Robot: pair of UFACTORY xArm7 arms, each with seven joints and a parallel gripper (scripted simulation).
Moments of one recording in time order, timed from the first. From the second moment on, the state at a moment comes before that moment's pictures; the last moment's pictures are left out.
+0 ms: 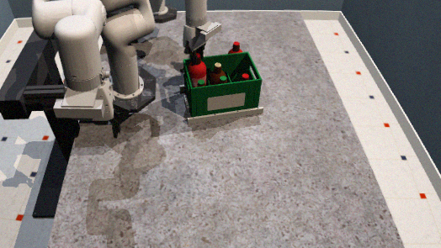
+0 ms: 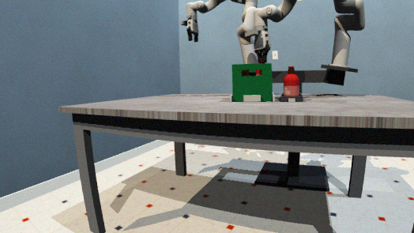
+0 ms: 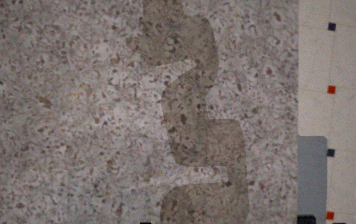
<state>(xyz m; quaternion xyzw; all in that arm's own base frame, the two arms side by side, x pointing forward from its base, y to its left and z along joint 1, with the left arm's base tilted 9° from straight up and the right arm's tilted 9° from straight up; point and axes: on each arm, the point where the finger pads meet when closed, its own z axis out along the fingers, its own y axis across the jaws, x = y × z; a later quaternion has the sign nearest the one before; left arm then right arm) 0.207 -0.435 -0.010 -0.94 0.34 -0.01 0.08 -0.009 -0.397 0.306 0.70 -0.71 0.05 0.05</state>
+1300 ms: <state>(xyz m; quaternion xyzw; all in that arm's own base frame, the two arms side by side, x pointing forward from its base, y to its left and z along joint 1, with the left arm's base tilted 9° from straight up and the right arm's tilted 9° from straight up) 0.208 -0.432 -0.030 -0.94 0.34 -0.01 0.08 -0.009 -0.397 0.306 0.70 -0.71 0.05 0.05</state>
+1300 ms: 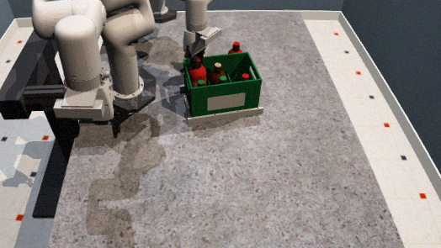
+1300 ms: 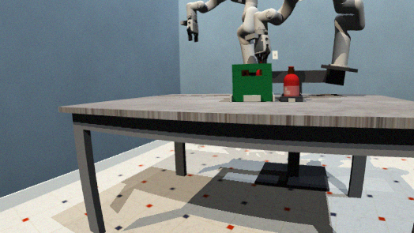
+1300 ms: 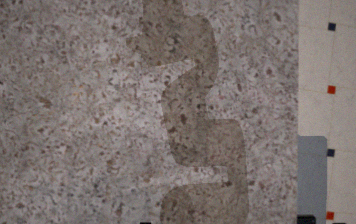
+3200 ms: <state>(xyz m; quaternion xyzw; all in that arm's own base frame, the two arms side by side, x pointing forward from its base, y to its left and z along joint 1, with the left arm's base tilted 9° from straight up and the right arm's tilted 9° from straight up) 0.210 -0.429 -0.050 -0.94 0.34 -0.01 0.08 -0.009 -0.397 0.306 0.70 -0.71 0.05 0.05</state>
